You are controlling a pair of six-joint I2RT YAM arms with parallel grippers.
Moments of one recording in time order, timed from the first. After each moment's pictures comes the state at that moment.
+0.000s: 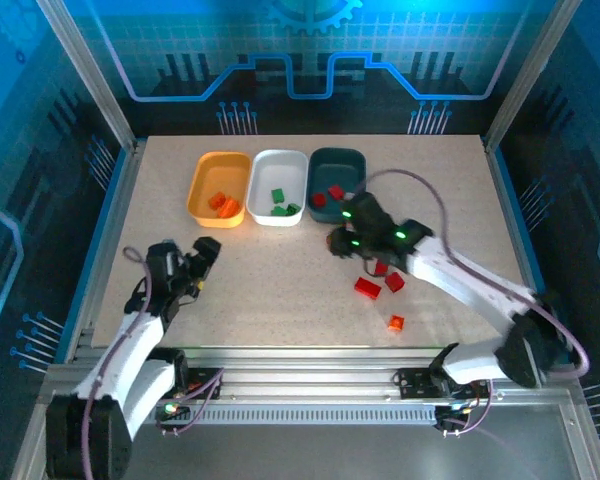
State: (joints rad) left arm 0.04 0.80 0.32 -0.18 0.24 -1.13; right arm 0.71 1.43 1.17 -0.63 0.07 0.57
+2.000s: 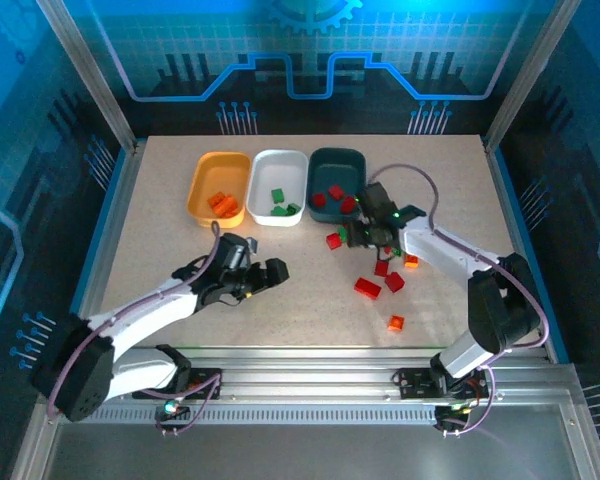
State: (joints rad) left arm -0.55 1.21 0.59 -0.24 0.26 -0.89; right arm 0.46 1.56 1.06 -0.62 0.14 0.41
